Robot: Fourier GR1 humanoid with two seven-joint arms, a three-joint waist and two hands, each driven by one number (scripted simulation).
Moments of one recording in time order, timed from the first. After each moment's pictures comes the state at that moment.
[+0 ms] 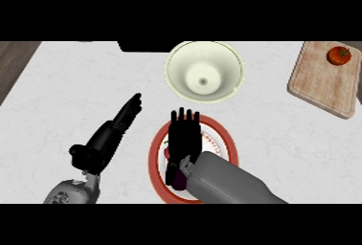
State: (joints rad) left arm -0.13 0.17 -0.26 -1.58 0.06 -0.05 0.06; right arm -0.73 0.00 0.90 -1.08 0.68 0.12 1.01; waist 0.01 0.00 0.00
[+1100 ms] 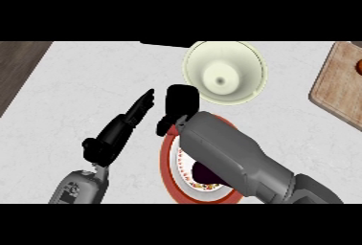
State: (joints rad) left arm -0.20 0.13 -0.25 -1.55 0.03 -0.13 0.06; right arm -1.04 0.00 0.84 -0.79 0.42 -0.03 0.93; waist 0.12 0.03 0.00
